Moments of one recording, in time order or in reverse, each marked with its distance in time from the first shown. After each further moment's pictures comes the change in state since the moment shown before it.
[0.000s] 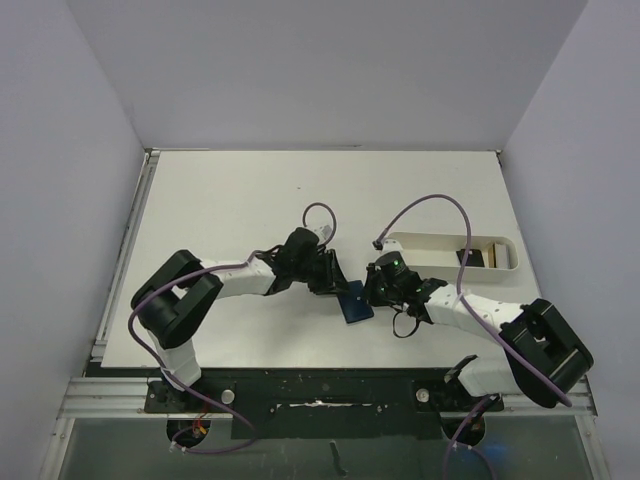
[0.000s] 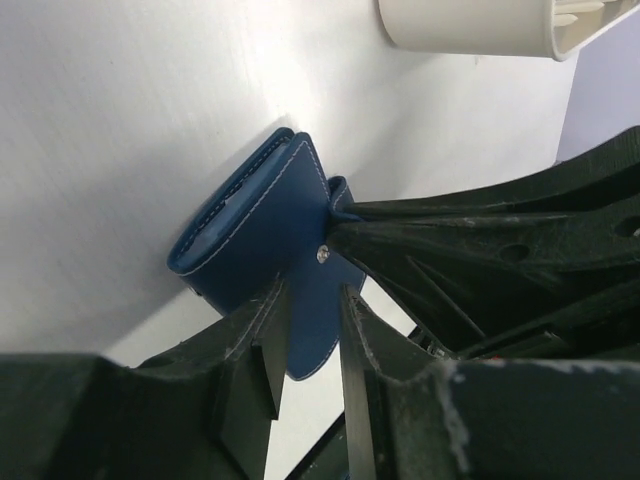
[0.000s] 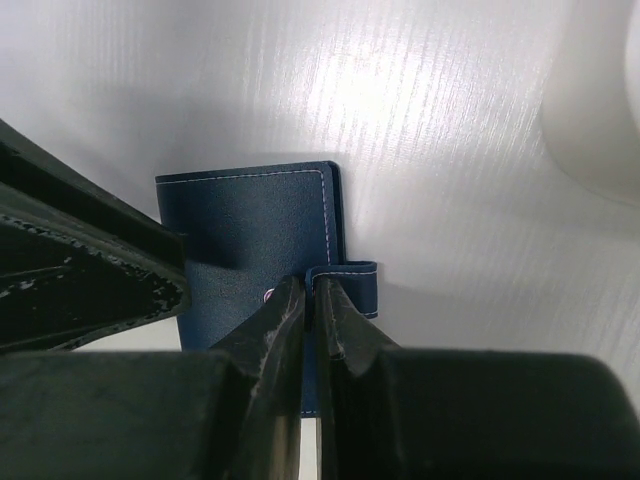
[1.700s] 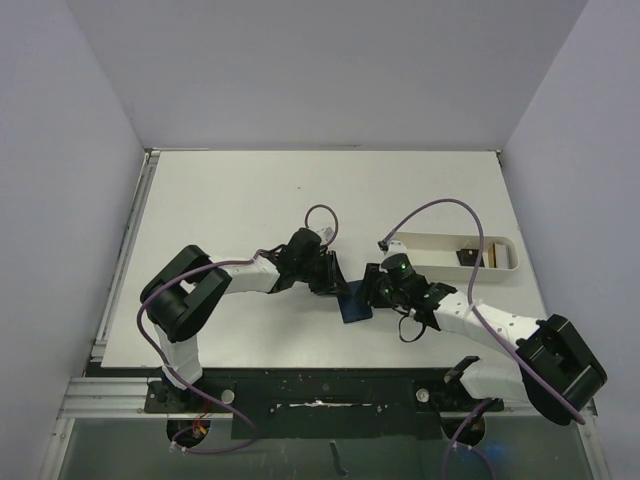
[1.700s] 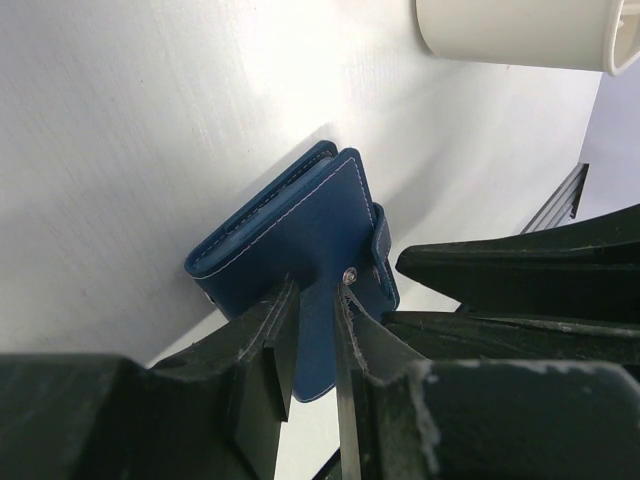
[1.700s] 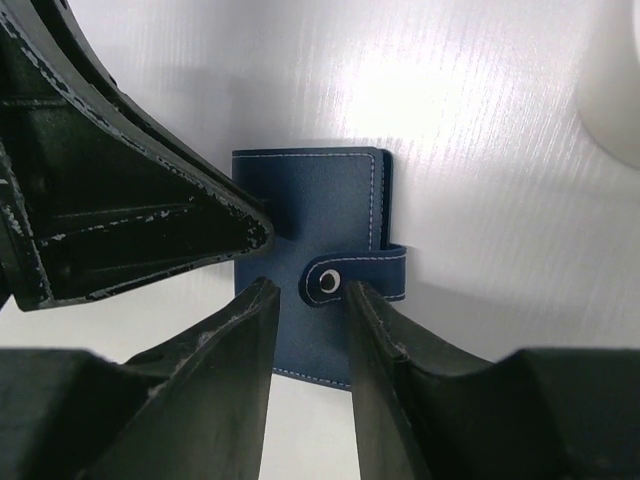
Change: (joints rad) left arm 0.003 0.070 0.026 0.004 0.009 0.022; right arm 0.008 -0.097 -0.022 -0.008 -0.048 0.075
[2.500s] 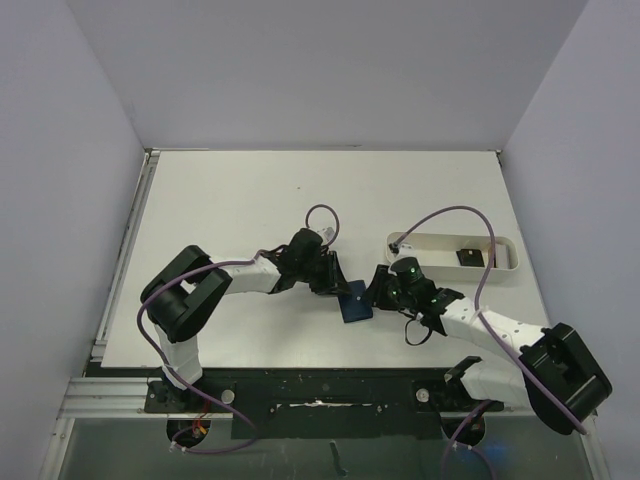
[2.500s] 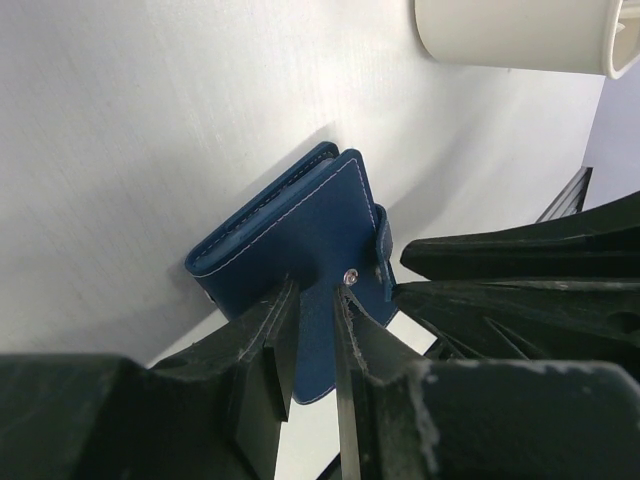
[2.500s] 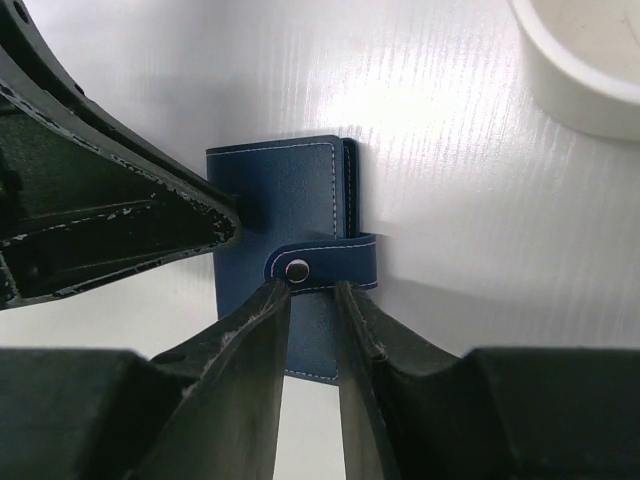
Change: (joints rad) left arm -0.008 0.000 0.003 0.000 -0.016 -0.001; right arm -0.055 -0.069 -0.076 0.039 -0.019 0.041
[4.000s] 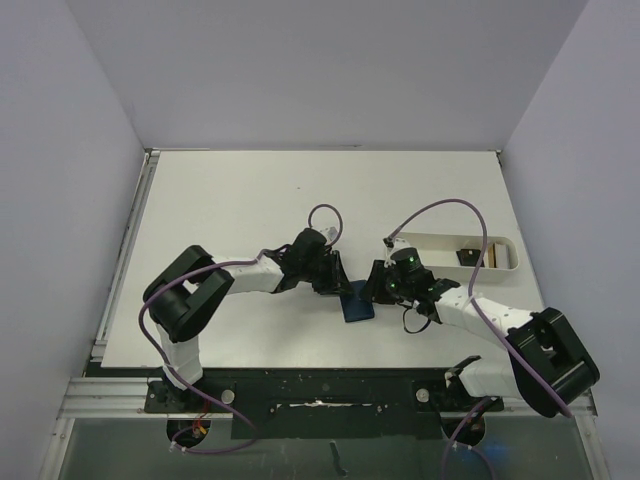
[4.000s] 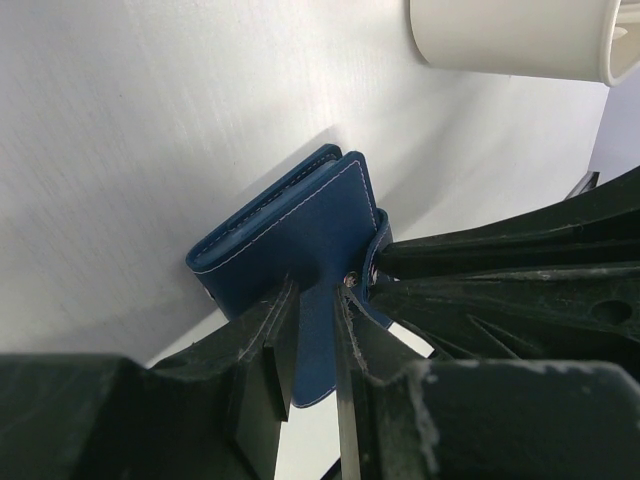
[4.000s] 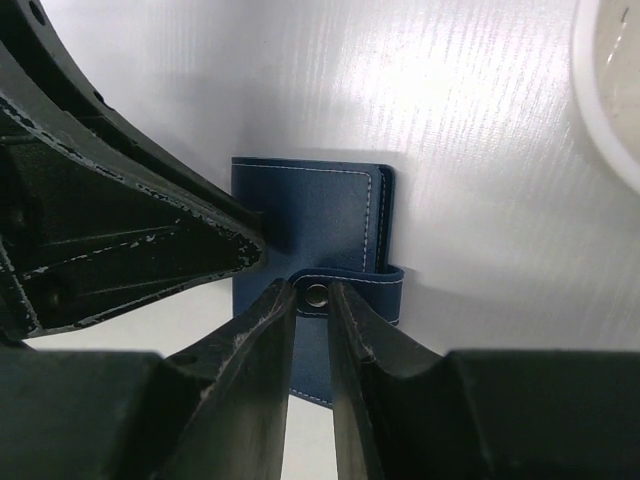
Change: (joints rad) left arm -0.017 0.009 0.026 -0.022 -0.027 0.000; right arm -0.066 0.111 0.058 0.010 -0.140 -0.069
